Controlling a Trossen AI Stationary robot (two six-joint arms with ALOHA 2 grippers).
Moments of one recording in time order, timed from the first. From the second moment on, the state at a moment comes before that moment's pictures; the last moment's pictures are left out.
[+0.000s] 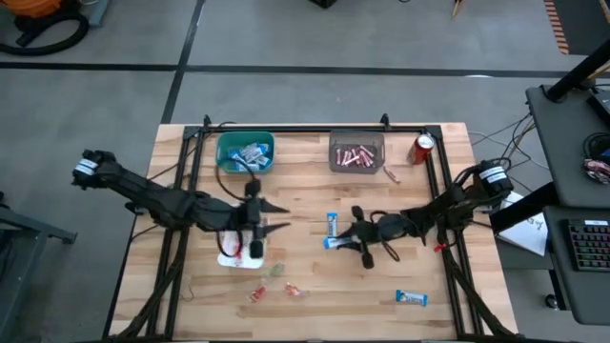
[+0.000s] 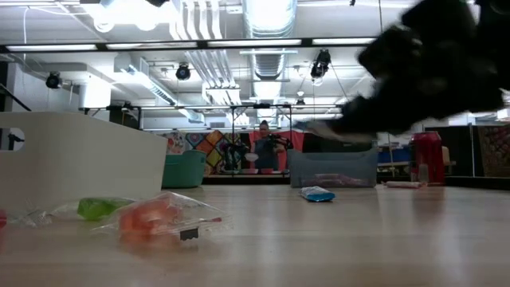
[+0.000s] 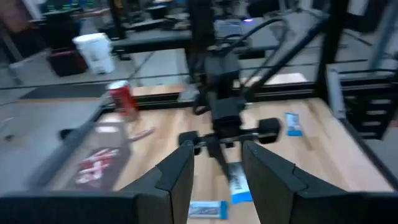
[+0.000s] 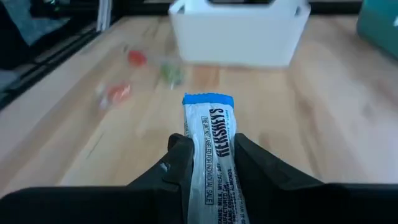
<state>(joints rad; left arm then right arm) -0.37 1.18 0.88 0.06 -0.46 0.00 0.26 1.69 0.35 1.04 0.09 0.08</state>
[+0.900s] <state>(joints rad) -0.37 0.85 0.87 -0.21 -0.59 -0.01 -0.19 1.92 1.21 0.46 -0.14 -0.20</state>
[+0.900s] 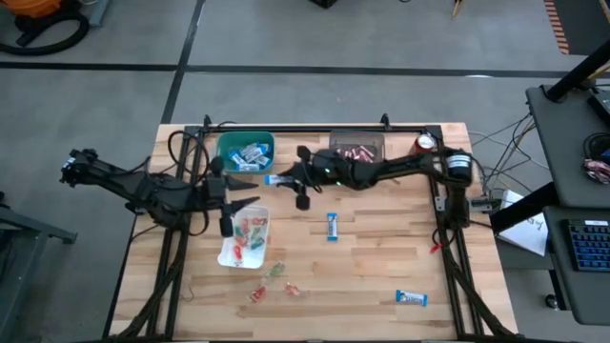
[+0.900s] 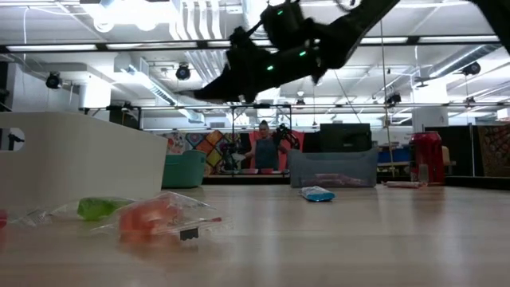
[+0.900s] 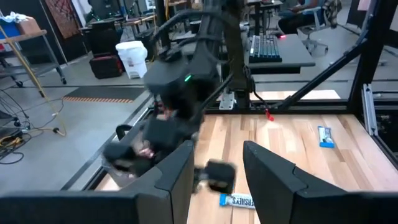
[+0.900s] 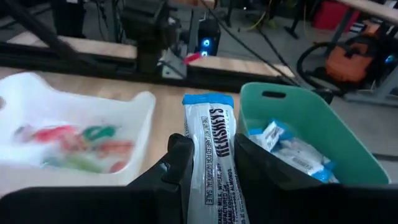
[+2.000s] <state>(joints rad) -0.37 0.77 0.86 -0.32 -0.59 -0.06 -0.36 2.43 1.91 0.14 -0.13 -0.08</state>
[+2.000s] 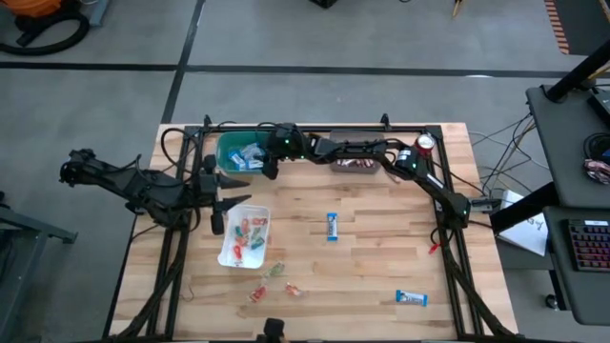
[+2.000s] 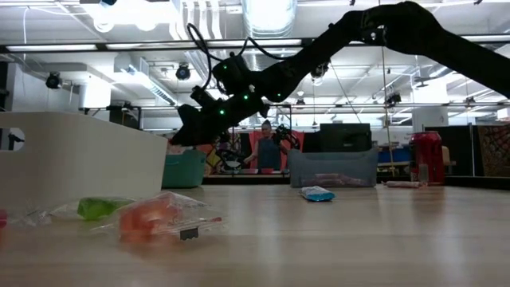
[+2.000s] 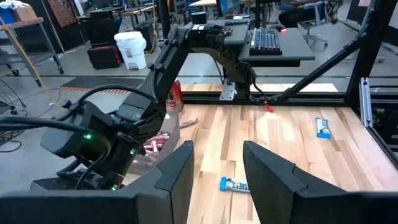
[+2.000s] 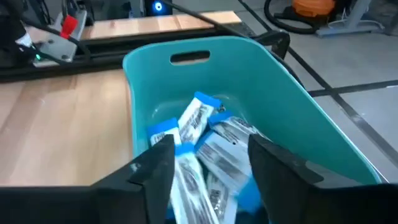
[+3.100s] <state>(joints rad) -0.38 1.14 0.79 -0.19 -0.47 -0.27 -0.04 1.65 1.45 -0.71 -0.18 0.08</state>
